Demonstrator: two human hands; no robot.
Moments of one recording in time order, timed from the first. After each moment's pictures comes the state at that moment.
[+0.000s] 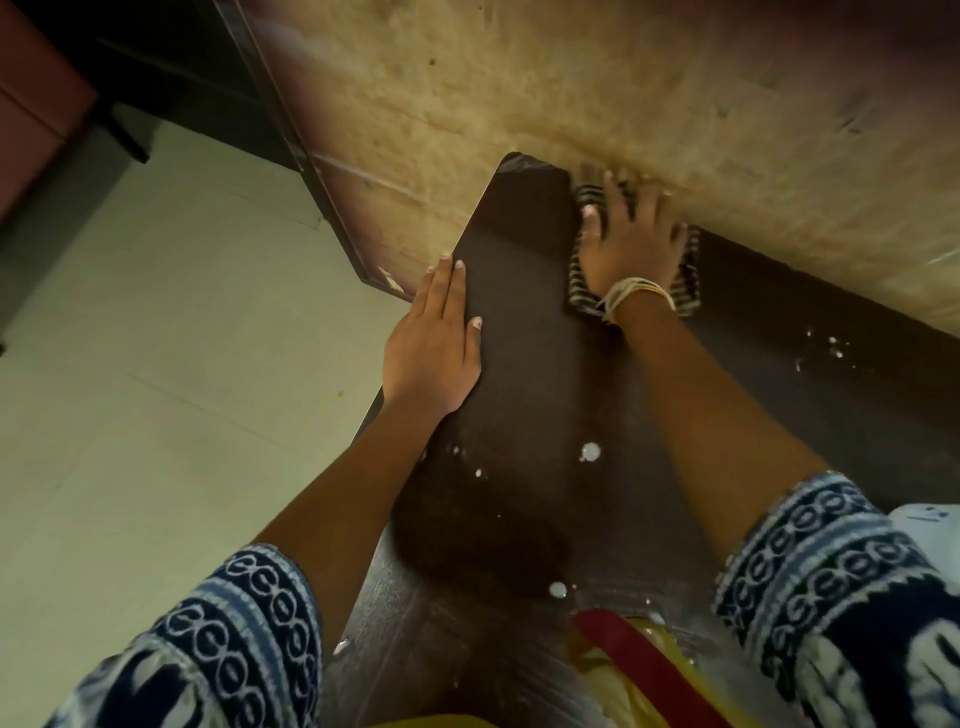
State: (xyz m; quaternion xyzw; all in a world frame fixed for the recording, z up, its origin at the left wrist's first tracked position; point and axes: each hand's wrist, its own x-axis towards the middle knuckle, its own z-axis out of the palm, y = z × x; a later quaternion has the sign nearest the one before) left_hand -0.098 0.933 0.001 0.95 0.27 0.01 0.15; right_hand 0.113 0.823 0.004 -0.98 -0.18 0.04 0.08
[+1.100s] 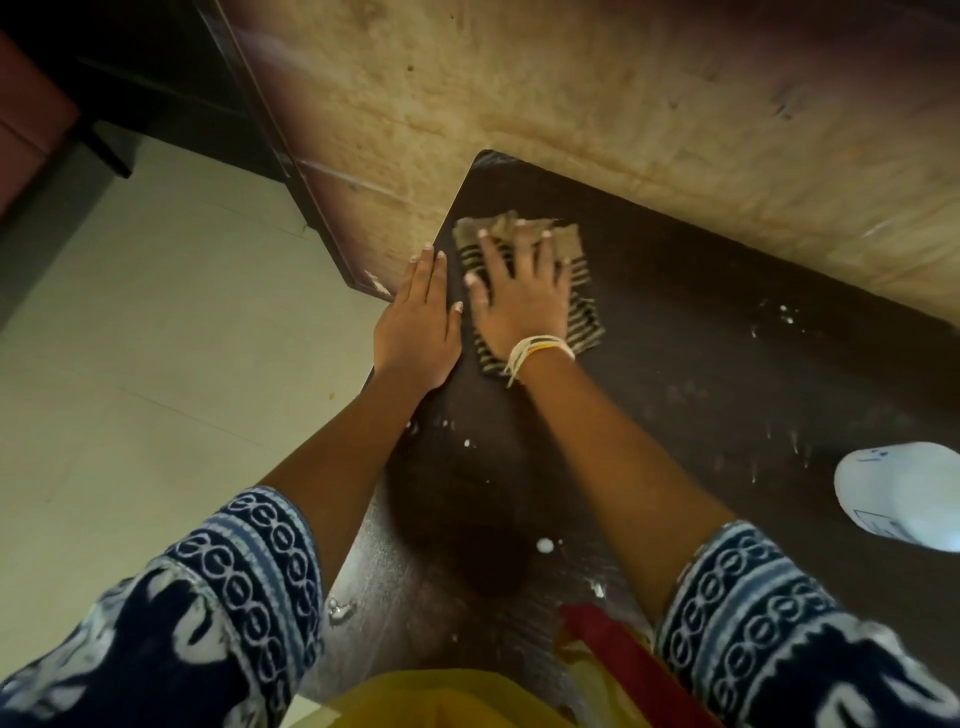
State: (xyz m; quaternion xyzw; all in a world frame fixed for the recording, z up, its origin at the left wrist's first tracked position) left_hand -0.103 0.935 0.004 0.95 0.24 0.00 0.18; right_hand -0.004 0.837 0.009 -0.95 -0.30 0.07 0.06
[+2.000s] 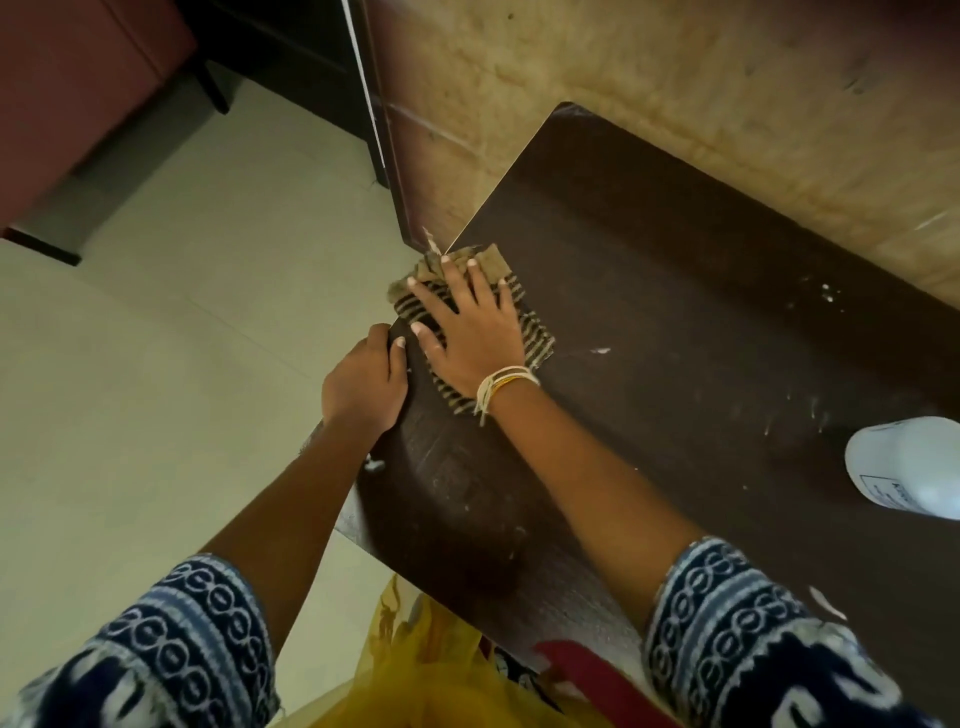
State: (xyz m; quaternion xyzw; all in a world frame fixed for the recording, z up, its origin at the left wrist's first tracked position) left_hand -0.290 0.890 0.011 0.87 0.44 0.00 0.21; right_hand -0.155 0.819 0.008 -0.84 -0.53 0.10 0.05
